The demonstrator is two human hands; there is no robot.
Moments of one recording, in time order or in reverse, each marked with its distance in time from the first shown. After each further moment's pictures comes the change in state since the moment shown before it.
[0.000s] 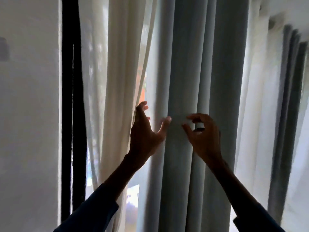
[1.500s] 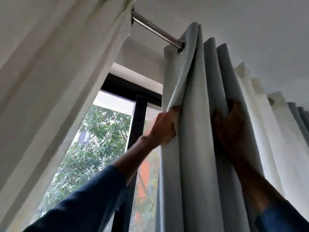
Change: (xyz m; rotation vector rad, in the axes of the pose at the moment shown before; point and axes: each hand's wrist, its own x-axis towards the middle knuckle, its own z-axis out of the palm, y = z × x) left_hand 0.342 0.059 0.199 0.201 -0.089 0.520; right_hand 0.397 0.112 0.008 0.003 0.572 -0.245
